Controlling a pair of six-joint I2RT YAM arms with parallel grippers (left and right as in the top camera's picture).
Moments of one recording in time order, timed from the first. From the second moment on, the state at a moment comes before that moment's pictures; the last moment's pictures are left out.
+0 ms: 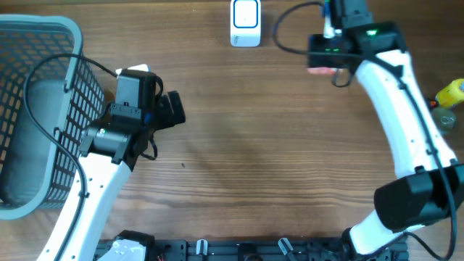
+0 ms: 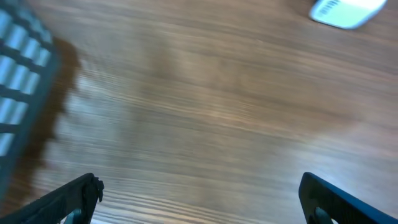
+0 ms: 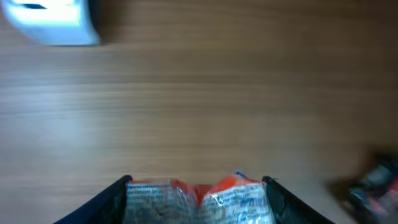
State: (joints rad) left arm -0.23 1.22 1.09 -0.81 -0.13 -0.41; right arm 0.16 1.79 1.77 -1.06 0.17 0.17
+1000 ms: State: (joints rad) left arm -0.38 0.98 1.08 0.25 -0.44 0.03; right arm -0.41 1.74 1.77 -0.82 -0.23 0.07
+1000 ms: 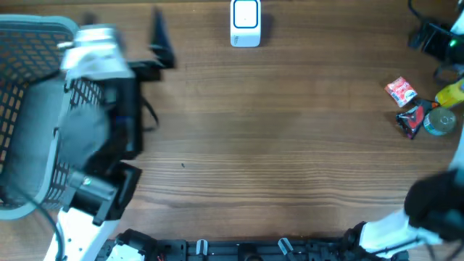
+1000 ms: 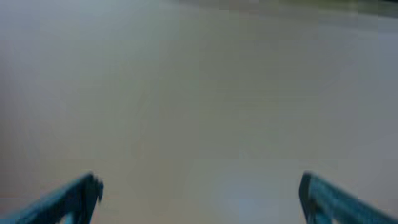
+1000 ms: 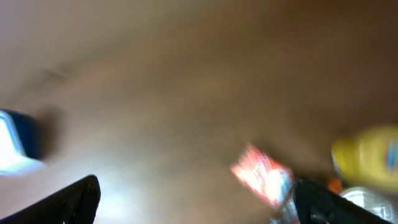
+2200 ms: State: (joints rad) left arm 0.26 0.21 0.95 -0.37 0.11 0.10; right arm 0.08 0.12 1.17 -0.54 0.09 -0.08
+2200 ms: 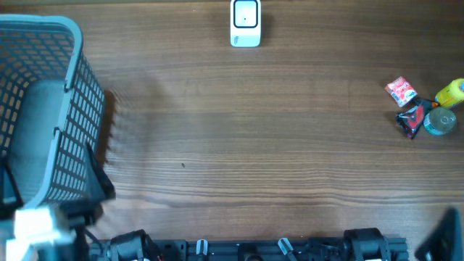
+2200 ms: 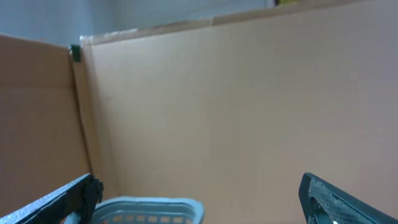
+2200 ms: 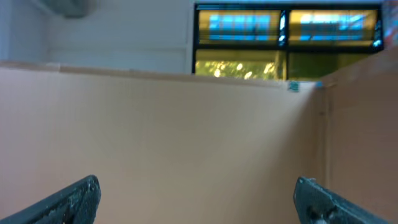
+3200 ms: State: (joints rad) left arm 0.18 0.05 0.97 -0.16 0.09 0.08; right arm -0.10 0.02 0.89 -0.31 -0.24 0.02
